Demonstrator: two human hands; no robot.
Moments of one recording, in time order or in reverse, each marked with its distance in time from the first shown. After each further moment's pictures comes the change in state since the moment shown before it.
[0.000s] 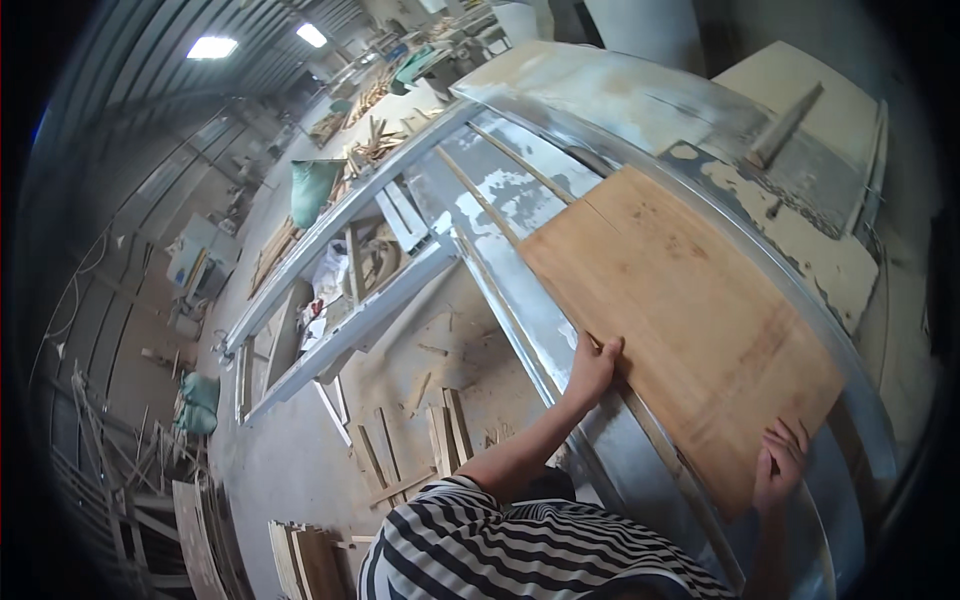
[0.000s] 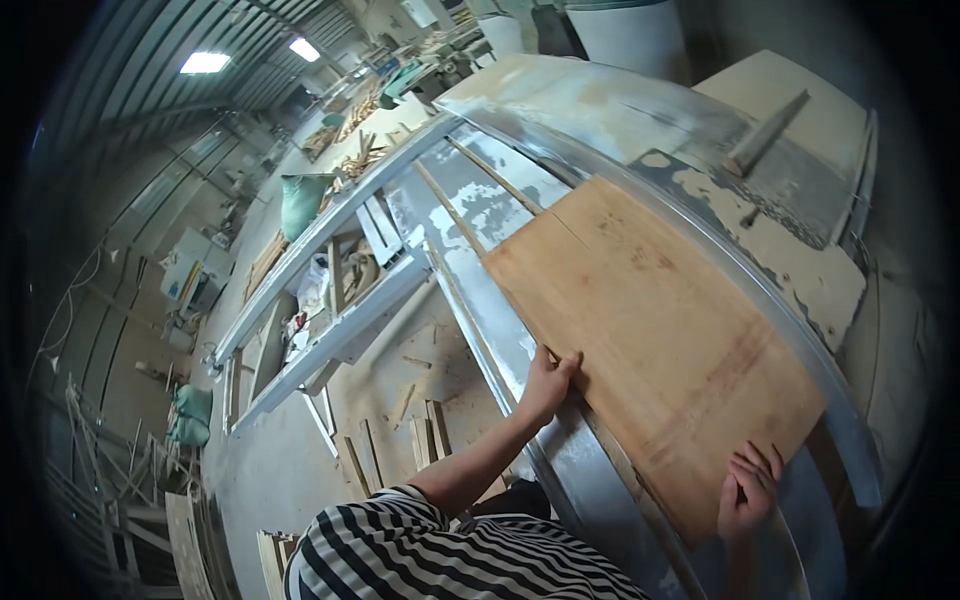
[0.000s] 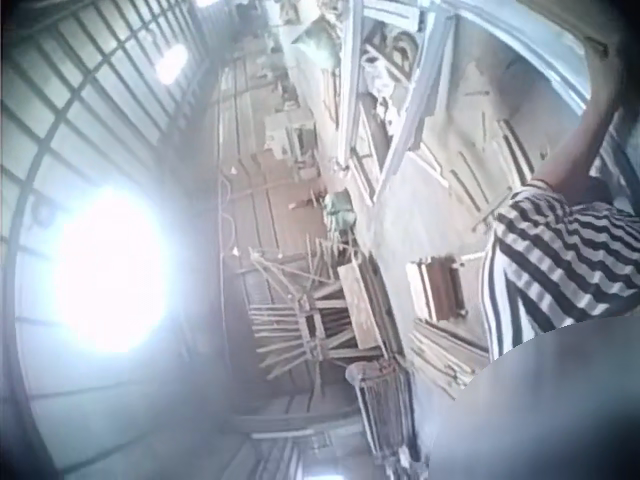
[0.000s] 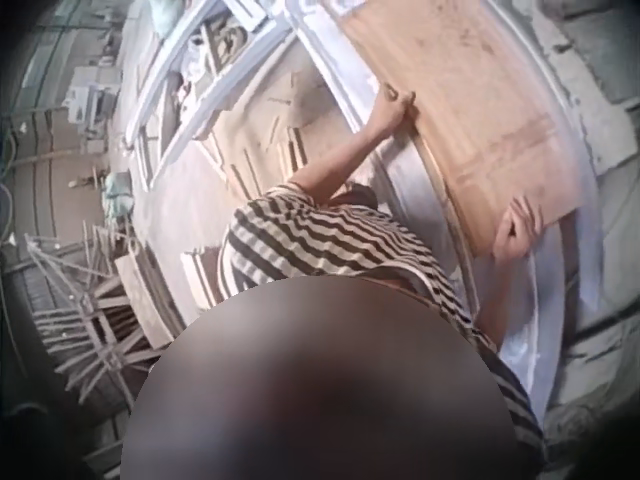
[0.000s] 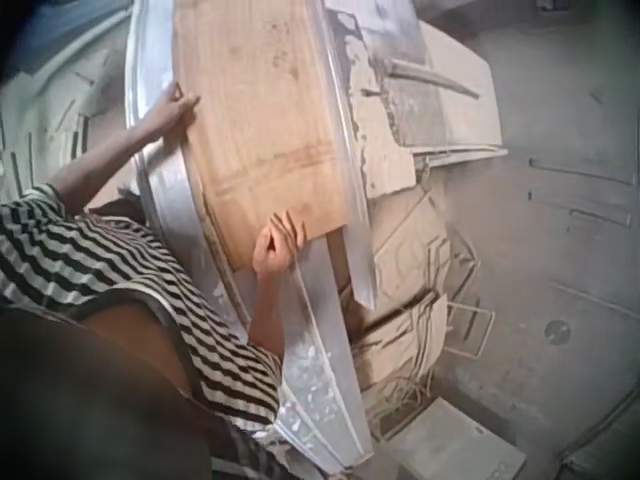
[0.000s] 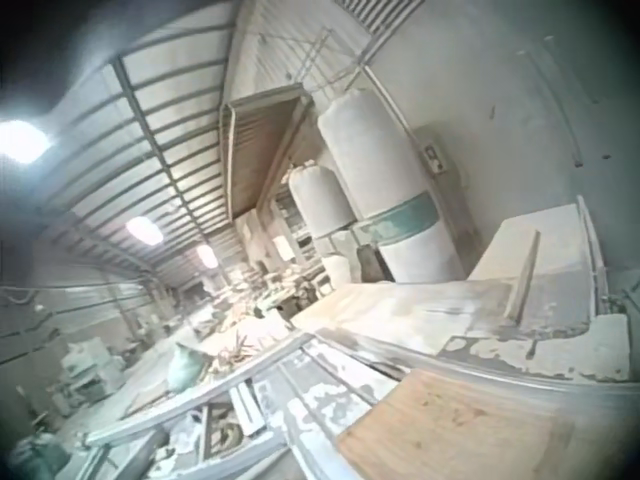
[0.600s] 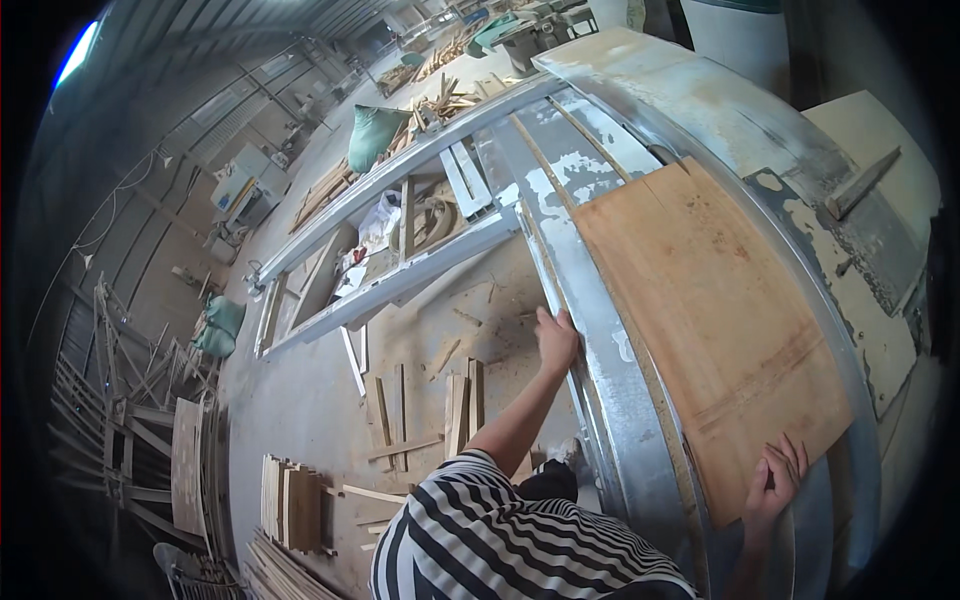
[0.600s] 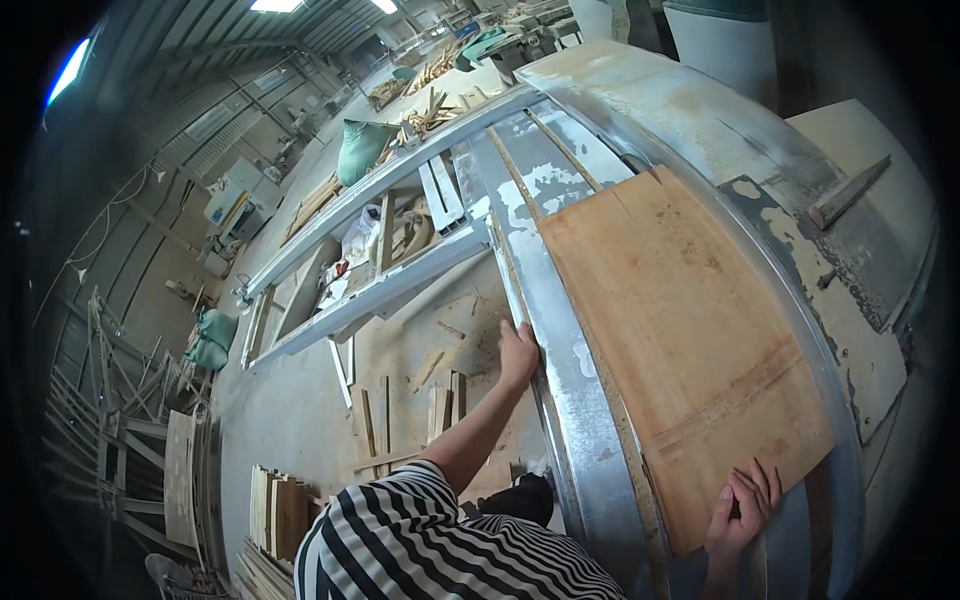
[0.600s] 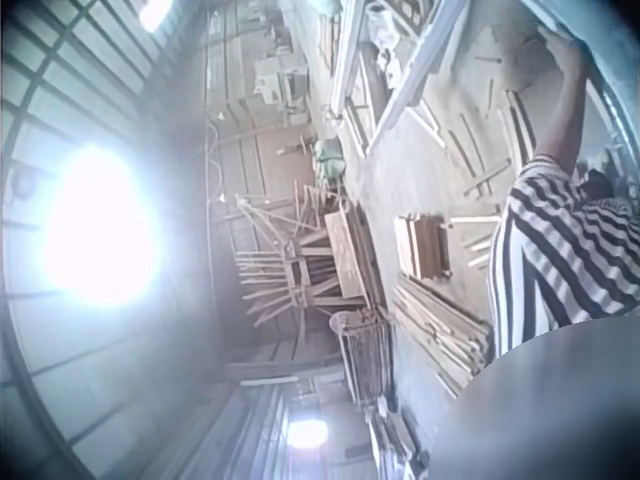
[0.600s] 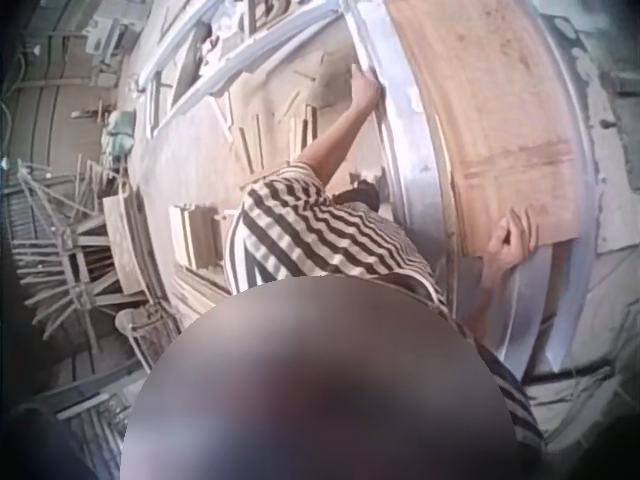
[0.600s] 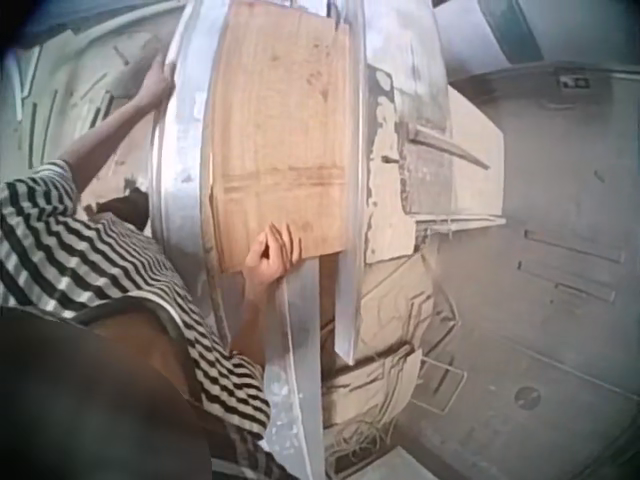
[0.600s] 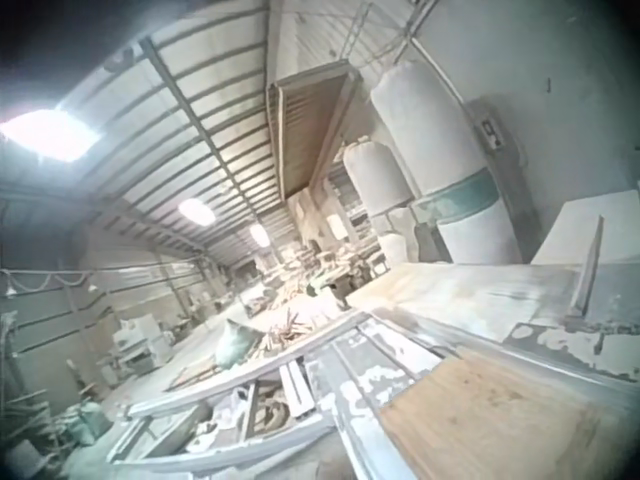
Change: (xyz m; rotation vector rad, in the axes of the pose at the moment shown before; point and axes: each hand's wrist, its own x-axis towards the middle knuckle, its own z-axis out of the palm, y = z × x) left_hand 0.086 -0.061 -0.136 0.557 0.754 0.020; right_hand 0.056 -0.008 0.064 0.054 -0.069 -0.039
